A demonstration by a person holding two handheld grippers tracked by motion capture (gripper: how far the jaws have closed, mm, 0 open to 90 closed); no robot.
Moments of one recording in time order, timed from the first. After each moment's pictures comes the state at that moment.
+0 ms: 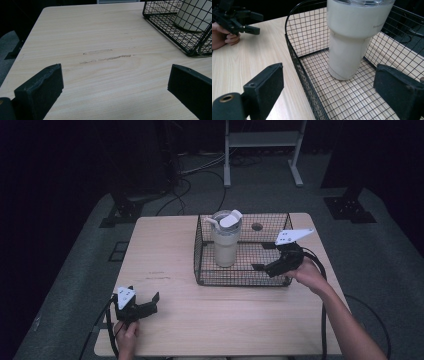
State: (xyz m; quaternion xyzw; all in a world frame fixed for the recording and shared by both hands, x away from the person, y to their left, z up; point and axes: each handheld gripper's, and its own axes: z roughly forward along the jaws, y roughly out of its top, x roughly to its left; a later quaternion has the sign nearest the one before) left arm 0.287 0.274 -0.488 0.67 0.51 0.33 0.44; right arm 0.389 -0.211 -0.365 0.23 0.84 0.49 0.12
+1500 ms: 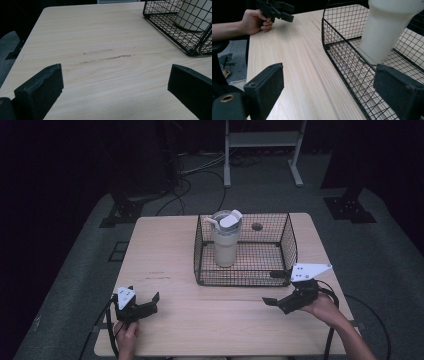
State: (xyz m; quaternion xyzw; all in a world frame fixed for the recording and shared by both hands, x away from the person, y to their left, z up) left arm 0.287 0.274 -0.487 0.67 0.51 0.33 0.43; right arm 0.308 -0.234 -0.396 0.18 0.83 0.51 0.10
